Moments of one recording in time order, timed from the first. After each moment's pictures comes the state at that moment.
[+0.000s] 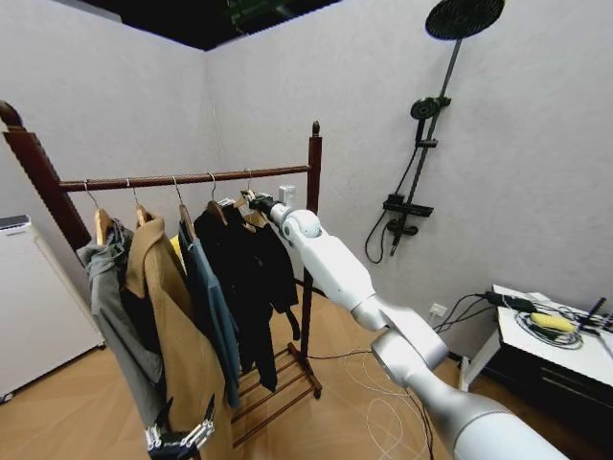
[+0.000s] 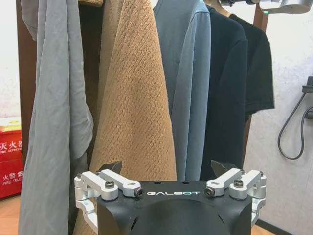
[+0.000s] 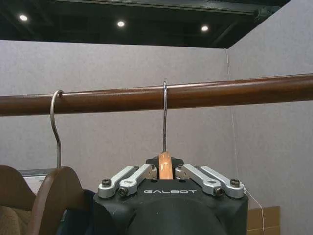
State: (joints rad) left arm 1.86 -1.52 -0.65 -2.22 -0.22 -0.12 0.14; right arm 0.19 1.55 -0.11 0.96 0.69 -0.28 -0.12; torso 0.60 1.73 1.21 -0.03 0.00
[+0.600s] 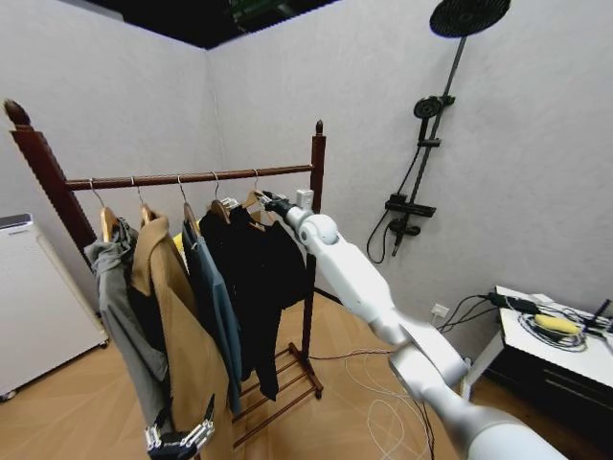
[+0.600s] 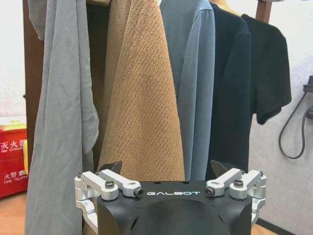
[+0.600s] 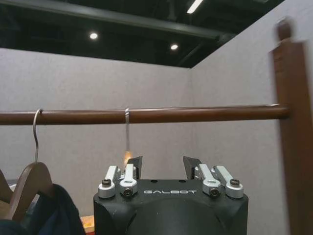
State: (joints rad) left arm 1.86 -1.52 -0.65 -2.22 -0.22 -0.12 0.14; right arm -0.06 1.28 0.03 1.45 0.69 -0.36 0.02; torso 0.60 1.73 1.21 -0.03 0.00
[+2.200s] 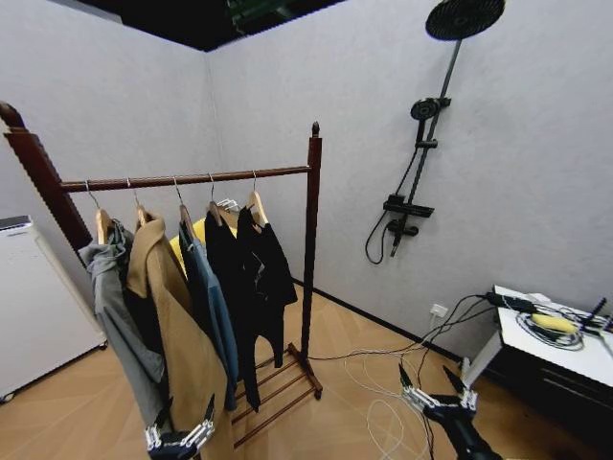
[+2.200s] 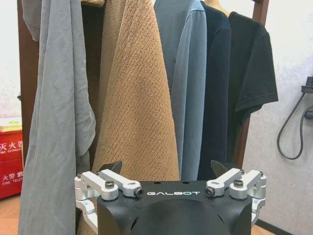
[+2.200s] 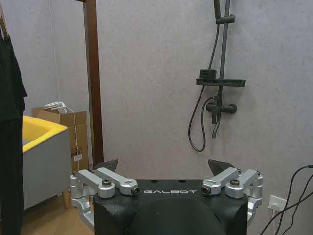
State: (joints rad) left arm 1.86 -1.52 -0.65 -2.22 -0.22 -0.12 0.14; right arm -1.94 1.31 0.77 2.44 0.35 -0.05 0.16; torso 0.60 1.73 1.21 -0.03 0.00
